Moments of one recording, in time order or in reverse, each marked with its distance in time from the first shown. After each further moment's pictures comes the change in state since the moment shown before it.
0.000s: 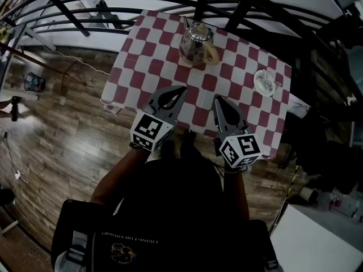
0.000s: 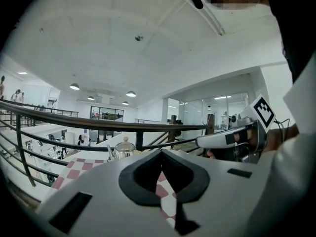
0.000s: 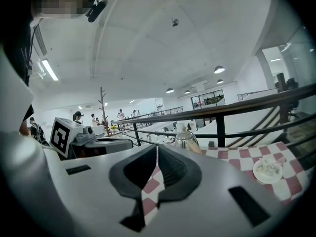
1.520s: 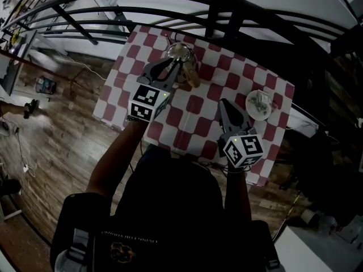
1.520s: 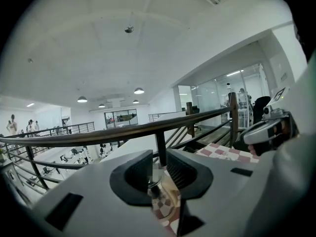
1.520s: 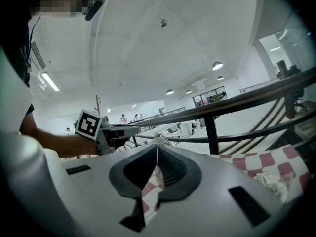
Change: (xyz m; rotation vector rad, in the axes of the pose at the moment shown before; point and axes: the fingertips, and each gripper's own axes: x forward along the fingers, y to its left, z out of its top) left arm 0.177 0.082 0.046 0.166 0.104 0.213; right arm 0.036 -0.165 0.014 0.072 -0.025 0.061
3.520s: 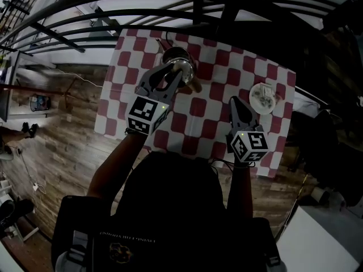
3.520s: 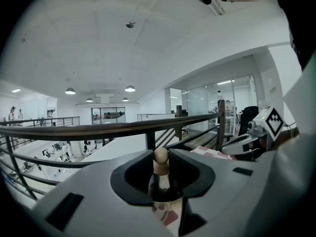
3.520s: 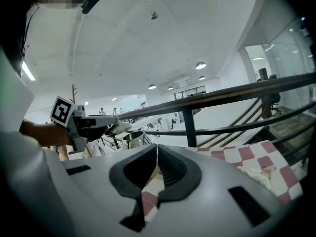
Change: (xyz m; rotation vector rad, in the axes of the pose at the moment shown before) left arm 0.019 0.004 -0.007 -0.047 -0.001 -0.166; right arm 0.022 -0.052 -0.028 0.018 0.071 -0.248
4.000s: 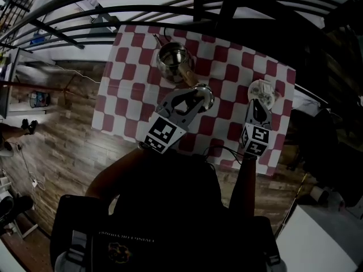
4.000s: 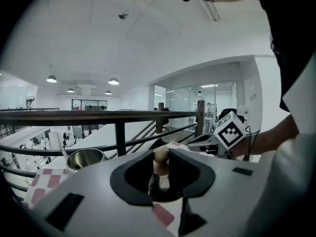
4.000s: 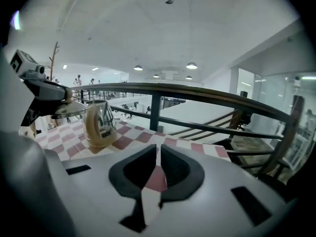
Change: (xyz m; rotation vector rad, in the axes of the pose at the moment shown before) left arm 0.000 -0.114 -0.038 -0.003 0.035 -0.227; right arm -0.028 -0.109 -0.051 -0.219 0.181 -0.348
